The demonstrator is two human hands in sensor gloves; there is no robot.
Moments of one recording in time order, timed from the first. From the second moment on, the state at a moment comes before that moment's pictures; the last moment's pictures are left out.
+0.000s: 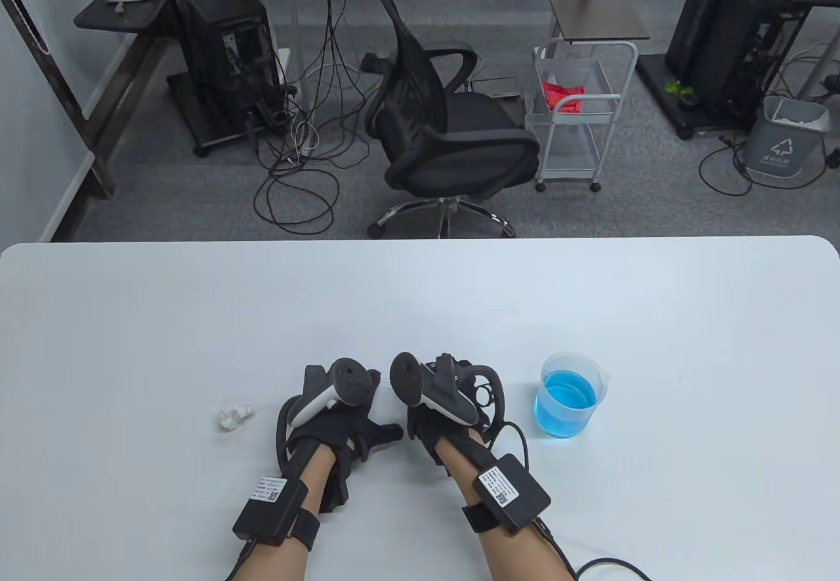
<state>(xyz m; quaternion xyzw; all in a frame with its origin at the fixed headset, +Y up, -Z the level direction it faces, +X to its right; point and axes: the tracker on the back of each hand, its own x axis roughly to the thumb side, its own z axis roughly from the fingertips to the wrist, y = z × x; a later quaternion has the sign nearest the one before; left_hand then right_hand) -0.151 -0.792 -0.407 -0.27 -0.07 0.16 0.95 0.009 -0.717 -0.400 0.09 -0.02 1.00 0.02</state>
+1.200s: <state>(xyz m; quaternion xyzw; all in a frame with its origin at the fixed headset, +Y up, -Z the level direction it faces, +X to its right) -0.151 -0.792 -0.407 -0.27 -0.07 0.16 0.94 0.008 -0.711 -0.397 0.09 -0.02 1.00 0.01</state>
